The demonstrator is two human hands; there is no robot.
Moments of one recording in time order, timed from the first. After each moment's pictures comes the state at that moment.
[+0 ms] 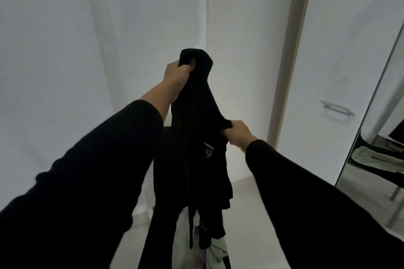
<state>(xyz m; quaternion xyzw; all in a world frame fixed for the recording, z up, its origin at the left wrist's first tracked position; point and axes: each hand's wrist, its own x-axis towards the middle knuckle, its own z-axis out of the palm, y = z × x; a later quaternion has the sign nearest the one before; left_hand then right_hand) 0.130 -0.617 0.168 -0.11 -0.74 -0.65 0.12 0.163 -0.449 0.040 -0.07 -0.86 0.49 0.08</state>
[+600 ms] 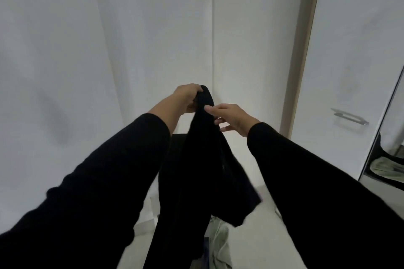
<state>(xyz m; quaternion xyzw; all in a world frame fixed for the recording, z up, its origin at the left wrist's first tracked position) 0.127 -0.587 0.157 0.01 -0.78 -0.63 0.01 0.148 -0.444 0.100 0.07 -0.81 0.58 0.00</state>
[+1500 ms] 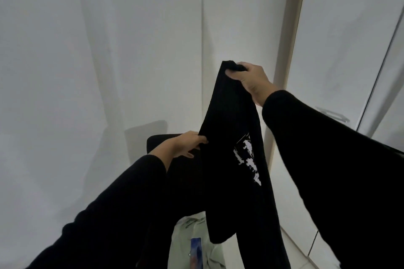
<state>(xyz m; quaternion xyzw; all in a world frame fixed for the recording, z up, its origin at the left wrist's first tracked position) 0.110 -0.597 0.046 -0.14 -0.85 -0.47 -0.21 0.158 -0.420 0.175 0.06 -0.74 0.64 0.21</state>
